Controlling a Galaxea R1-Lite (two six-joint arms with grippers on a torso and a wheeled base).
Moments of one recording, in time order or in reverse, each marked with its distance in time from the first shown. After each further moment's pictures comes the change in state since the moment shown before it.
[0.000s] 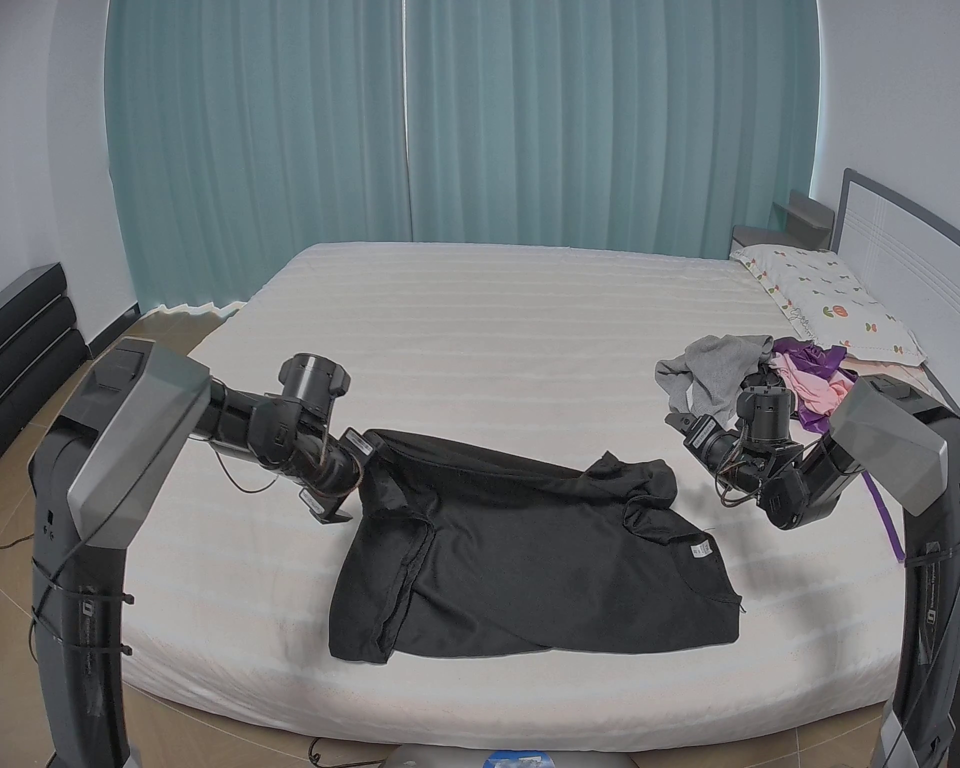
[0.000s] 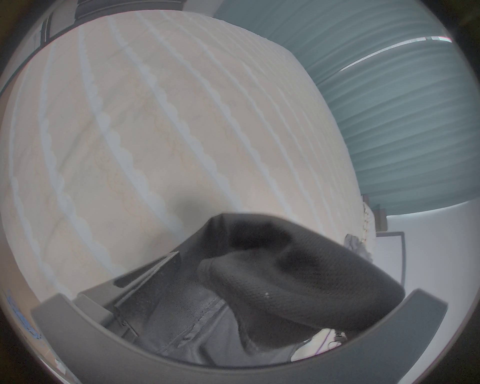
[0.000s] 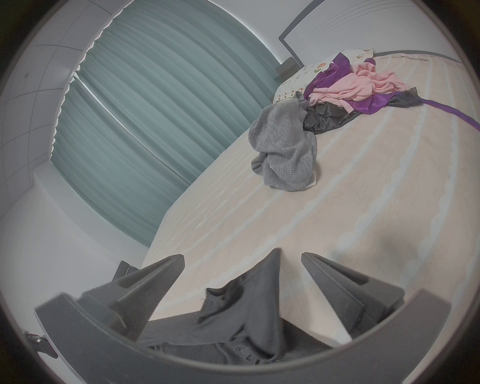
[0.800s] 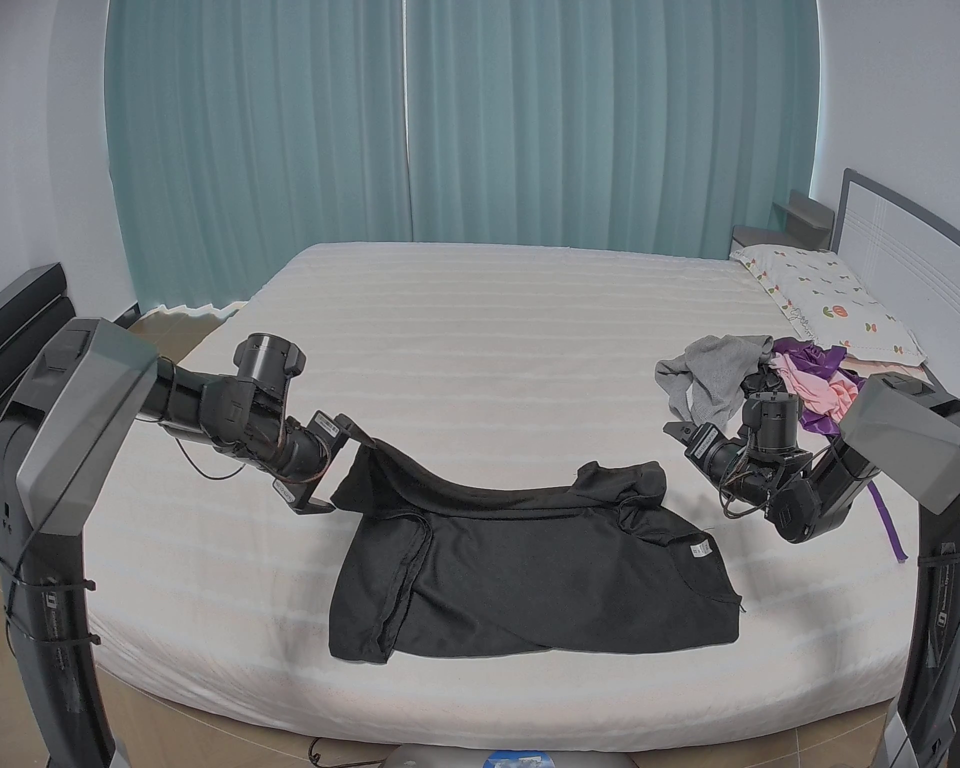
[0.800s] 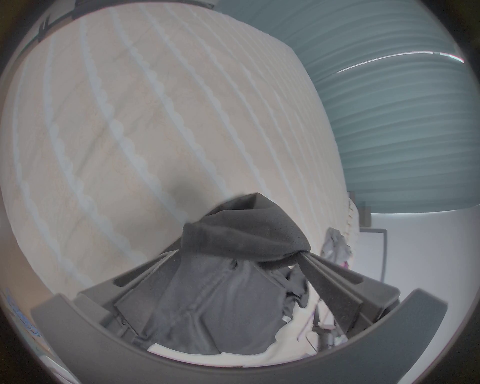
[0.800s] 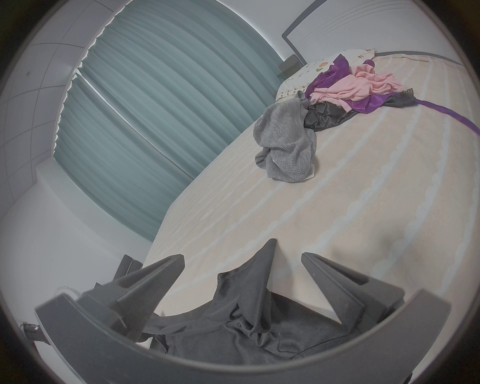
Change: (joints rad) left arm 0.077 -0.116 0.087 0.017 -0.163 0.019; right arm 0.025 -0.081 0.145 -0.048 0.008 -0.002
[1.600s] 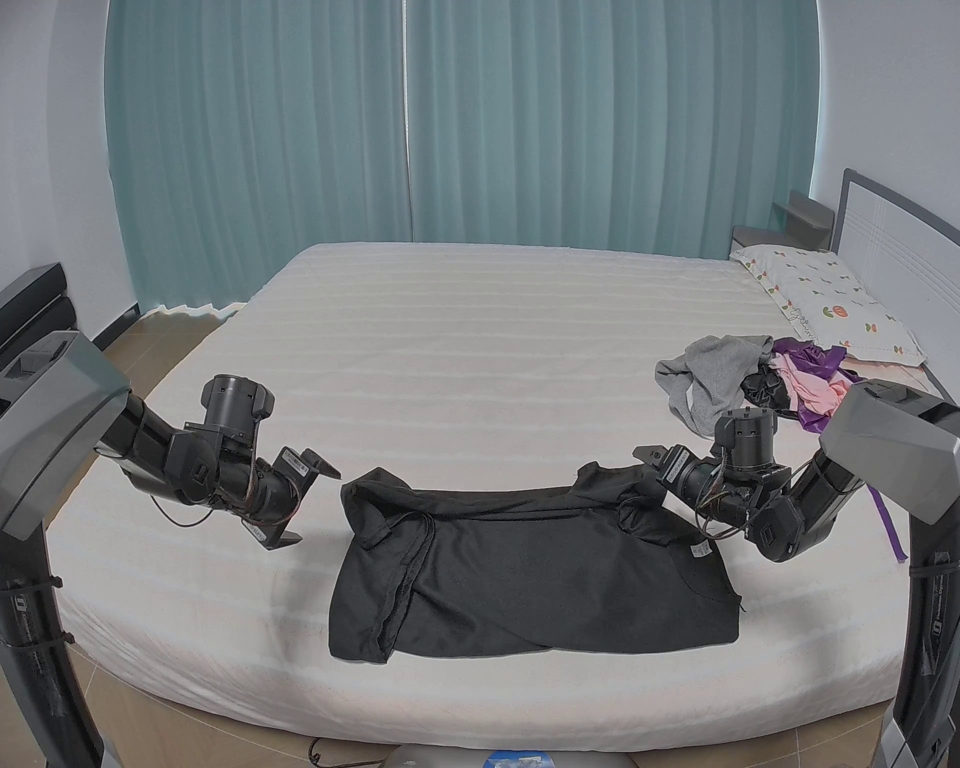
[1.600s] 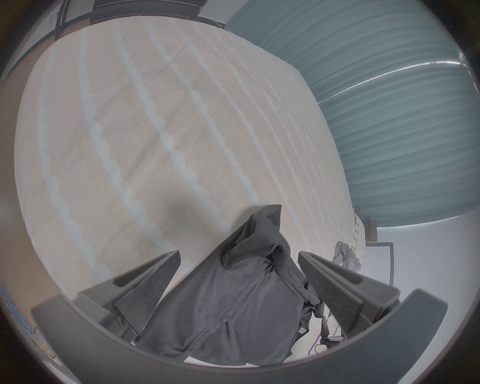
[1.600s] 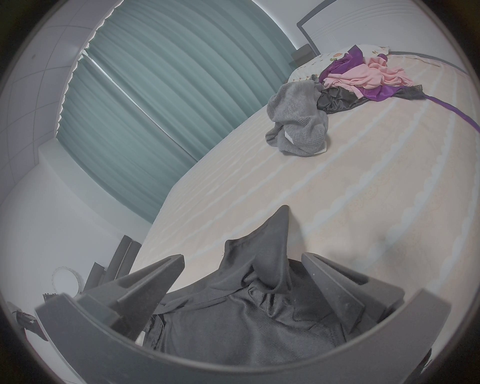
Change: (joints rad) left arm 0.024 -0.120 0.381 -0.291 0.111 -0.006; right arm 0.090 0.002 0.043 0.008 -0.011 -0.036
